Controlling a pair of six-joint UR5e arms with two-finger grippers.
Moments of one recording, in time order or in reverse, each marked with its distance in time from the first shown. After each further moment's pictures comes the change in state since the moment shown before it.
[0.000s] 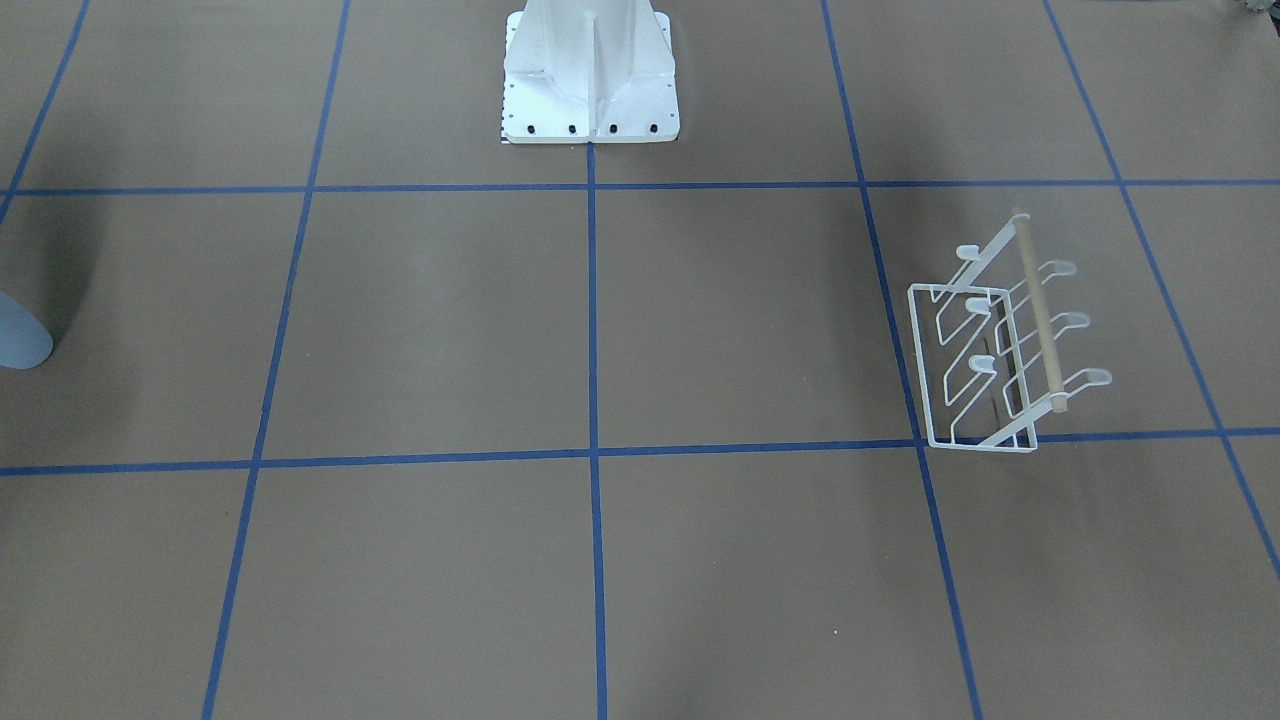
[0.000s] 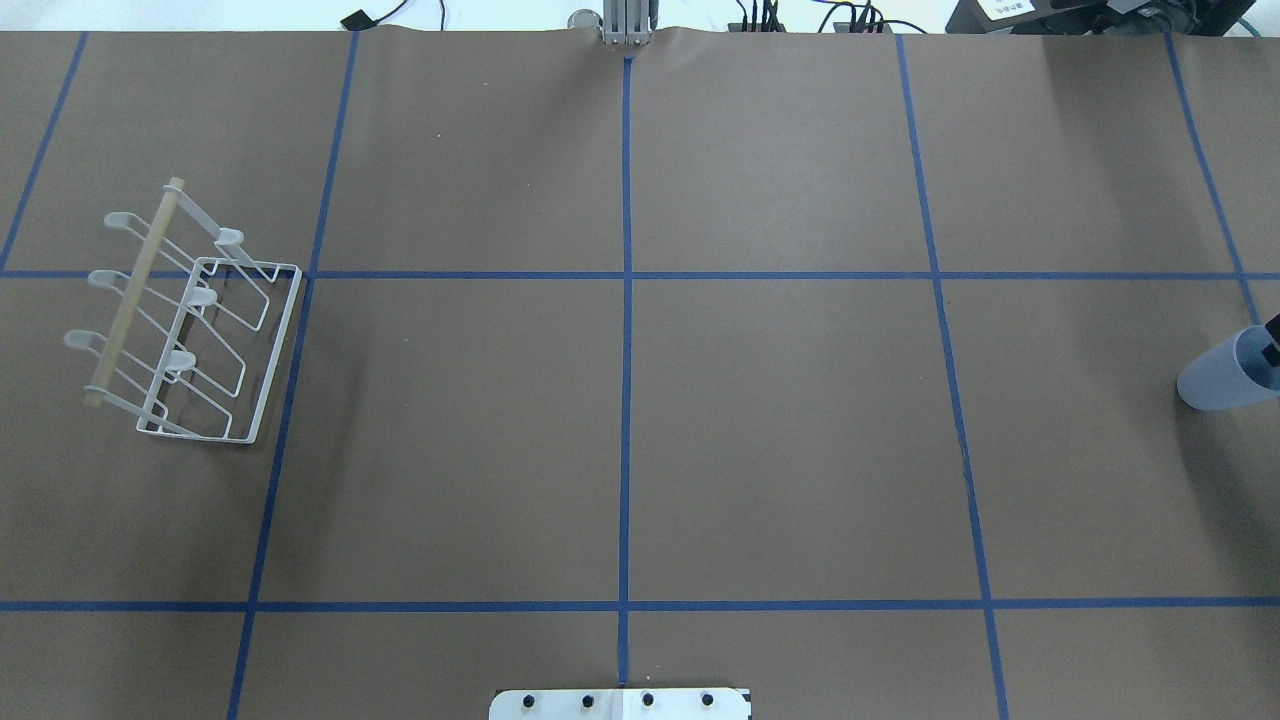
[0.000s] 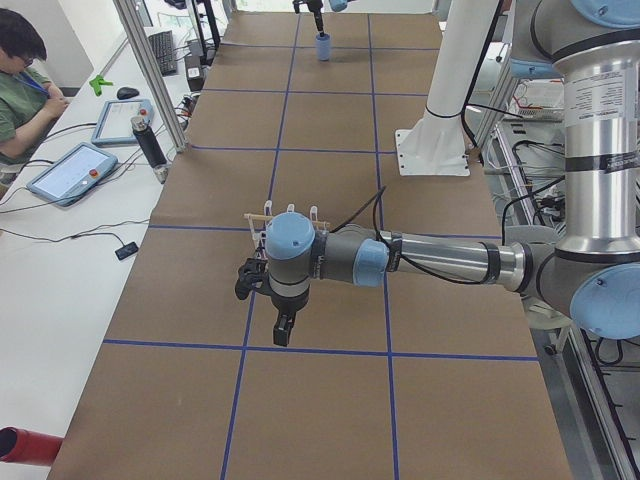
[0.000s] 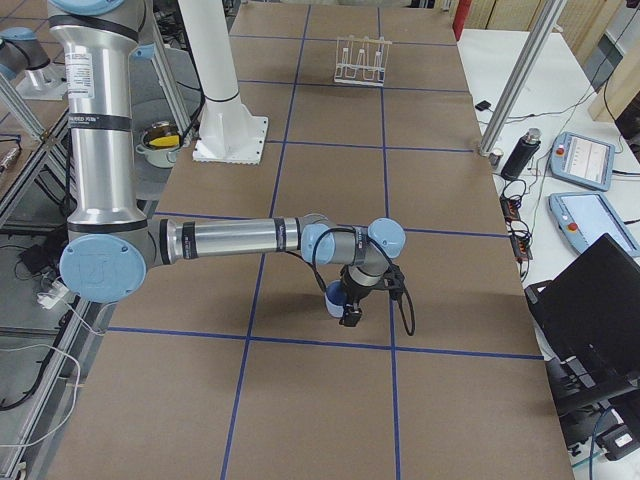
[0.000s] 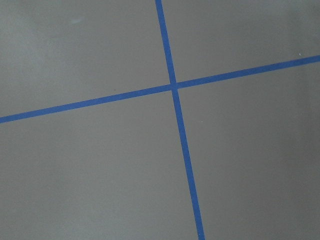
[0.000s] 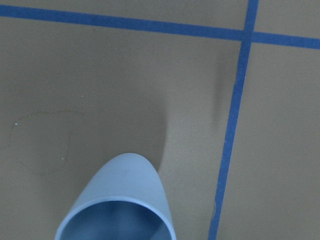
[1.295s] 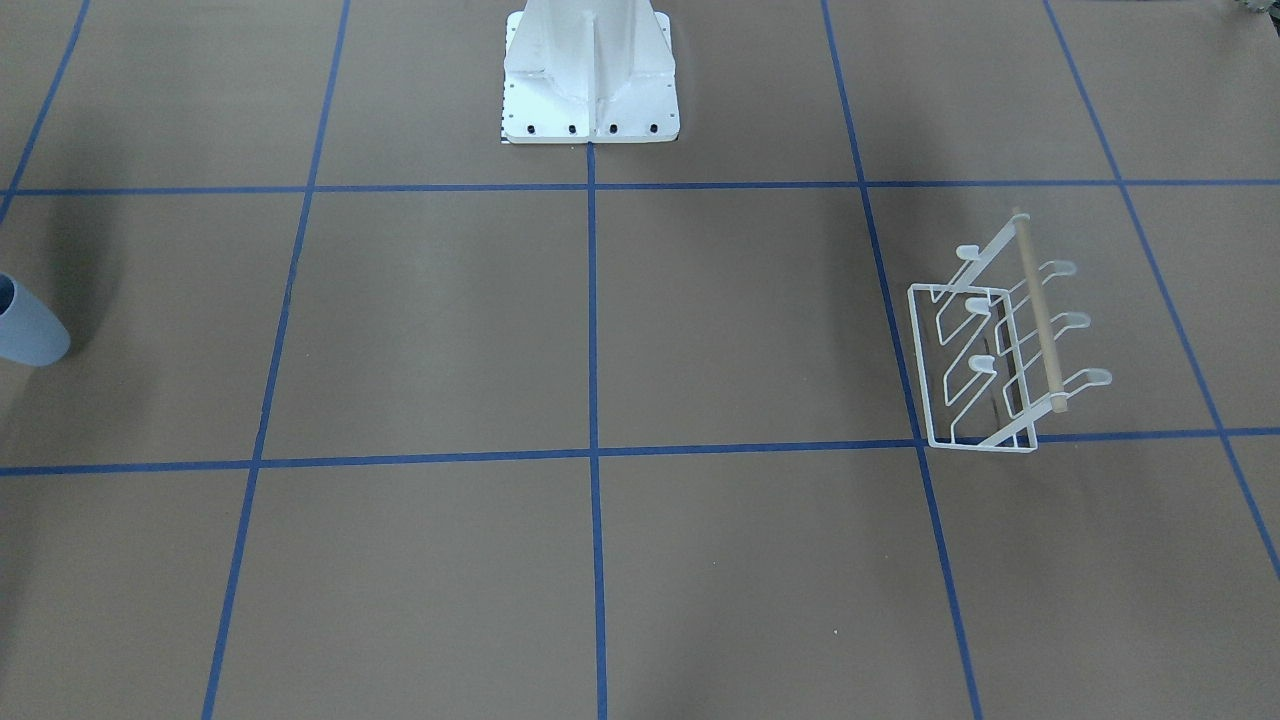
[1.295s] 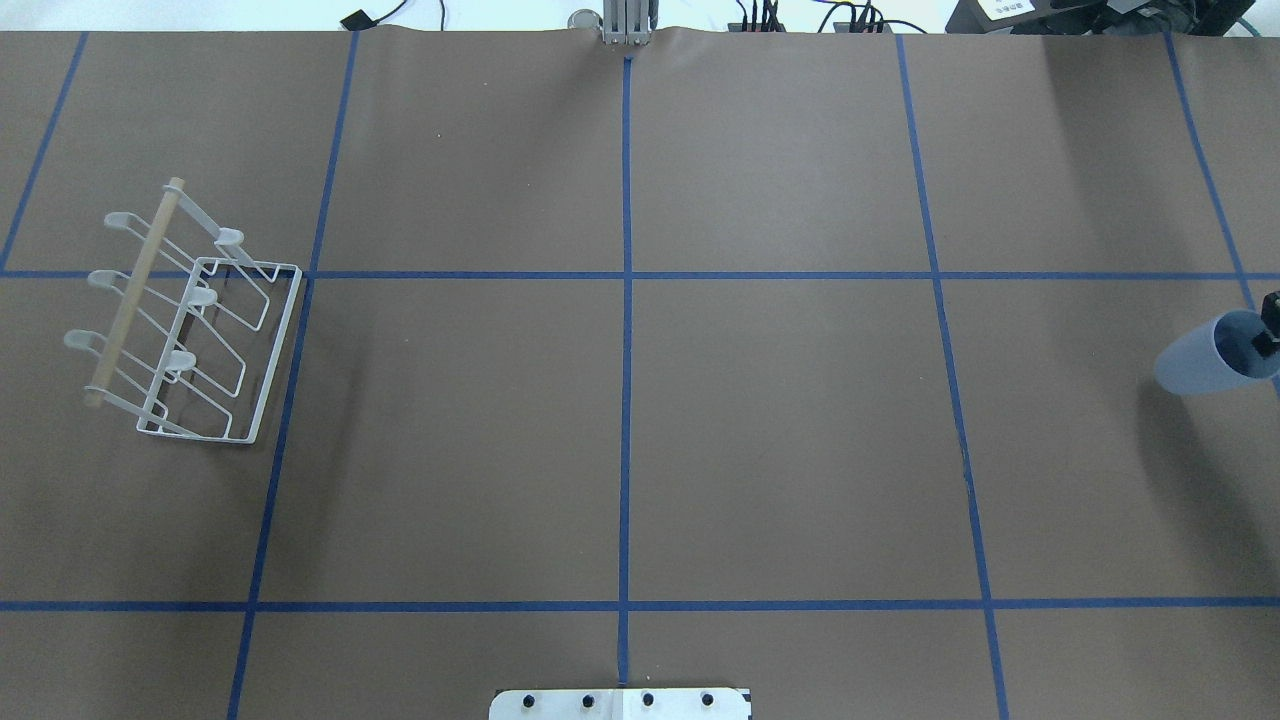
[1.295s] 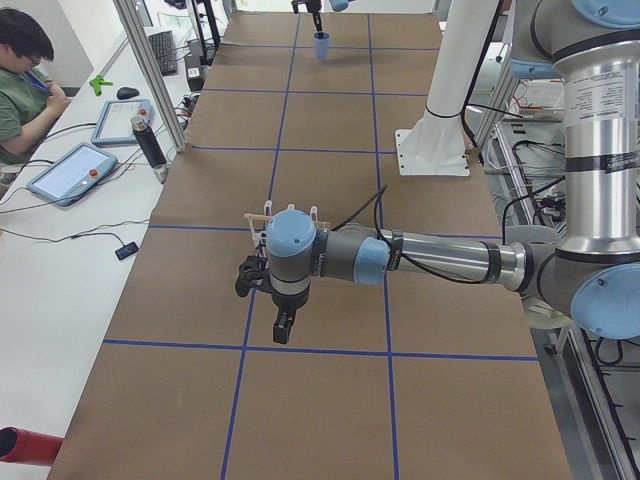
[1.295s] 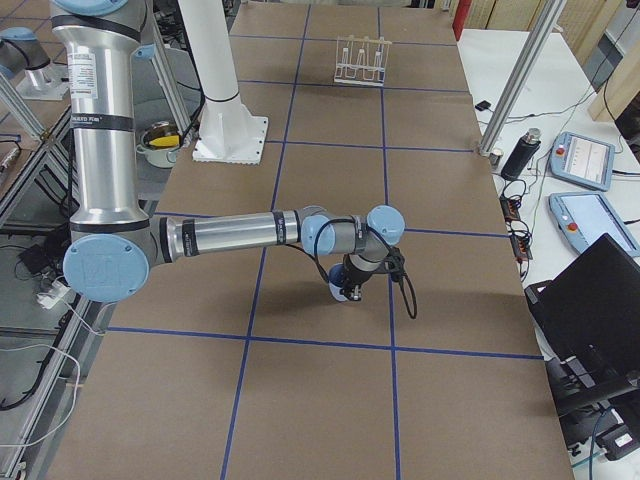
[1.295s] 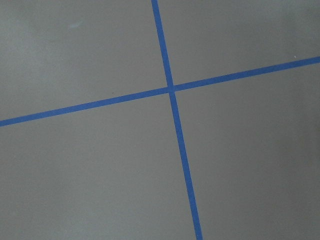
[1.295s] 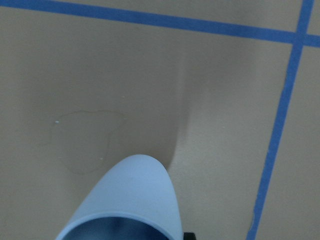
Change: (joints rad) left arm 0.000 0.002 -0.008 -0.001 -0.007 0.000; right arm -0.012 0.002 0.104 0.028 0.102 0.000
